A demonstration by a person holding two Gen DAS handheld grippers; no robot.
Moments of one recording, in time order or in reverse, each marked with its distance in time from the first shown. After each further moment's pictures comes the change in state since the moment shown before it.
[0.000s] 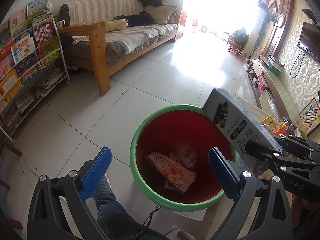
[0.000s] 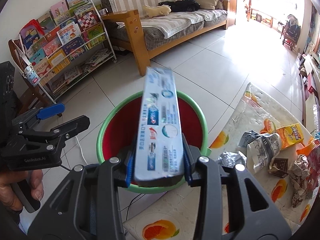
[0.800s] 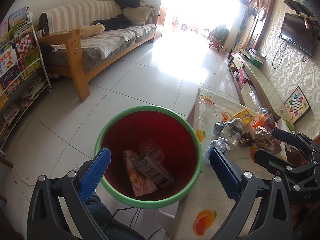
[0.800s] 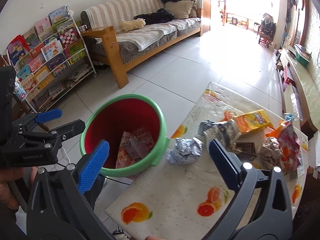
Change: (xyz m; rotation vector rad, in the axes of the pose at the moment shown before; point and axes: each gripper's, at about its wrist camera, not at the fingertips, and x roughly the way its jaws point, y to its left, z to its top) left arm -0.017 -0.071 -0.002 0.097 0.002 -0.127; right arm -0.077 -0.056 -0.042 0.100 -0.099 -0.148
